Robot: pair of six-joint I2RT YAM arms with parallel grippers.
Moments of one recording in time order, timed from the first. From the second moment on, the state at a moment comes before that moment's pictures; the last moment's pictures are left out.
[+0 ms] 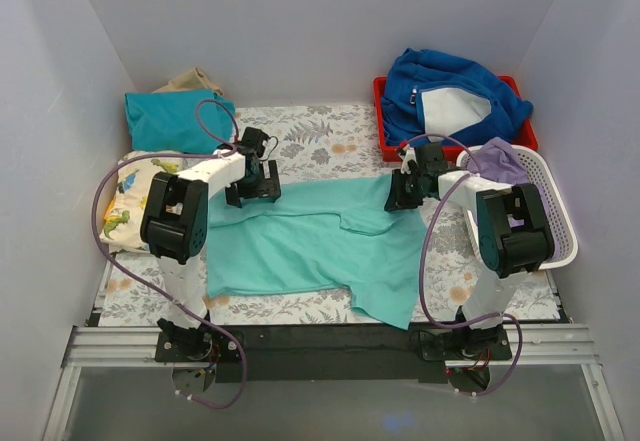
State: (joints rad) left arm -0.30 1.93 1.33 -0.64 -0.15 -0.46; right arm 0.23 1.81 1.04 -0.26 -0.39 0.17
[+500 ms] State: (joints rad) left arm -0.30 2.03 1.48 -0.65 -0.14 -0.39; right arm 0.24 1.72 0.99 -0.25 -0.31 0.14
